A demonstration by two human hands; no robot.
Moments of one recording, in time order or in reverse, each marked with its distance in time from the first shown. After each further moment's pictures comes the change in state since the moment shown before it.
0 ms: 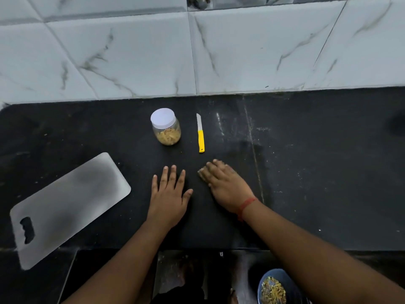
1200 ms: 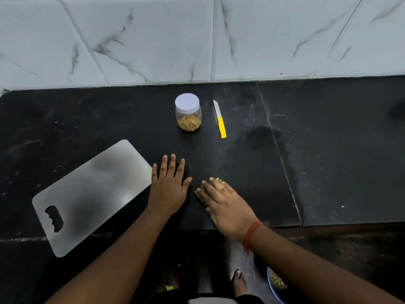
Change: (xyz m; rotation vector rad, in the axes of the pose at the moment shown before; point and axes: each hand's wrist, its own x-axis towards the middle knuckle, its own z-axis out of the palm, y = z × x) left_hand -0.021 -0.086 -0.005 -0.044 -0.019 0.028; right_hand -0.050 -0.132 -0.003 -0.011 -0.028 -0.093
